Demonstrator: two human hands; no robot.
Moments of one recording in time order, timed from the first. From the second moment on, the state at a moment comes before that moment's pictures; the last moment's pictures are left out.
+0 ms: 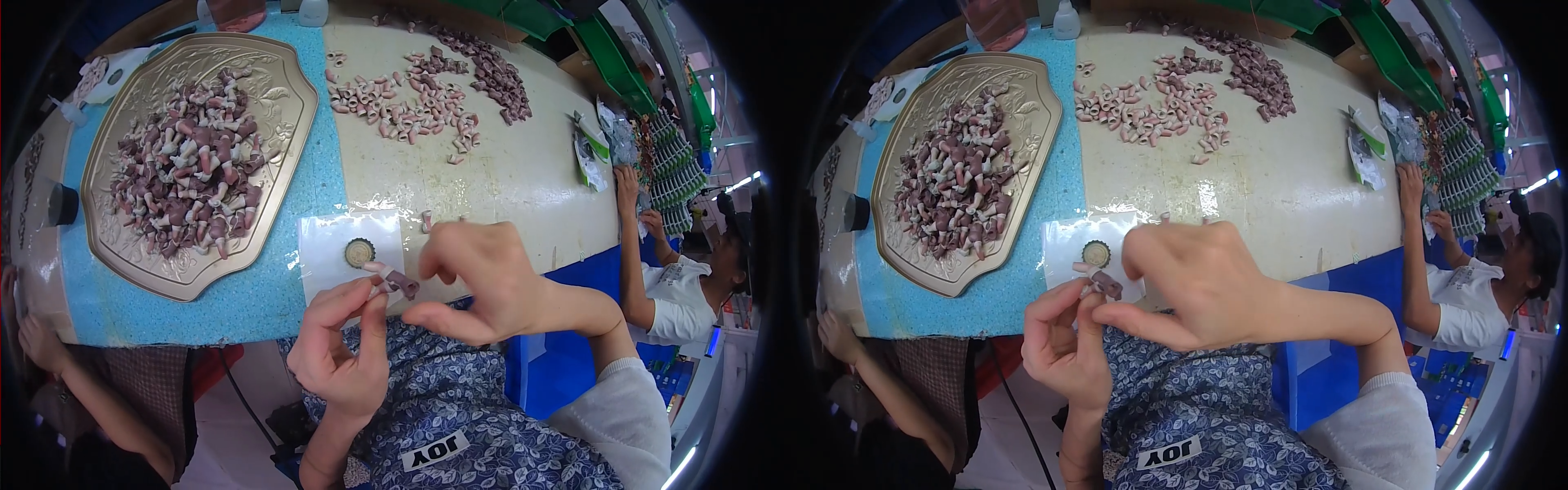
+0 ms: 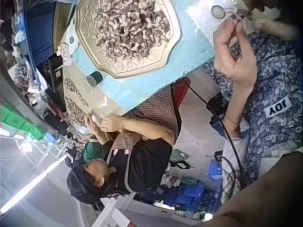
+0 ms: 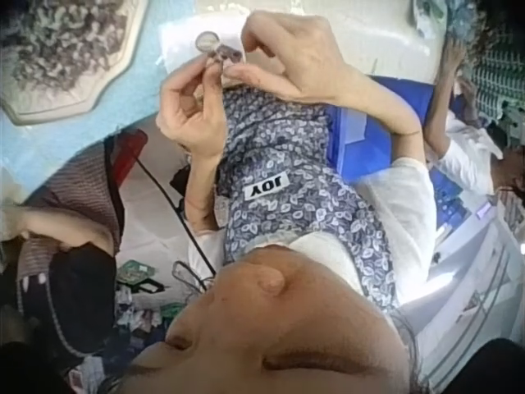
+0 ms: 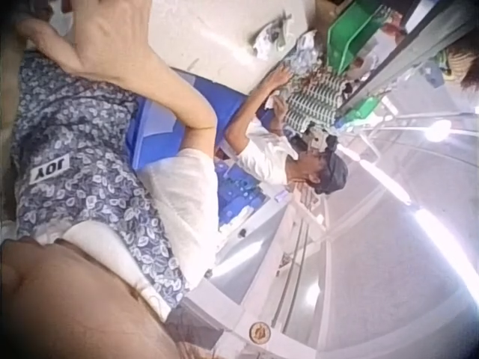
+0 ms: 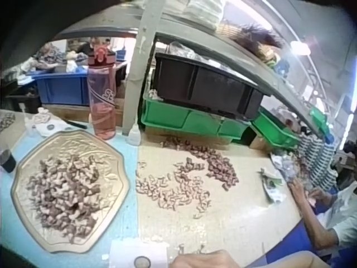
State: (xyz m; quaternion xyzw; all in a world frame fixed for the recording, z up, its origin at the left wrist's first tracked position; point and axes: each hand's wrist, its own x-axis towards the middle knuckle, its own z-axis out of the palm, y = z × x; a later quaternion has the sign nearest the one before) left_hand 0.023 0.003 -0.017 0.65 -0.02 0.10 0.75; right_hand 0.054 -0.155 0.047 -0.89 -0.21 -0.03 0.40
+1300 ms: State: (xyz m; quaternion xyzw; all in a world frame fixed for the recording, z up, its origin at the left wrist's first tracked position) left_hand 0.186 0.098 0.001 0.89 -0.07 0.30 0.33; right_hand 0.086 -0.258 0.002 -0.92 0.04 -0.17 0.34
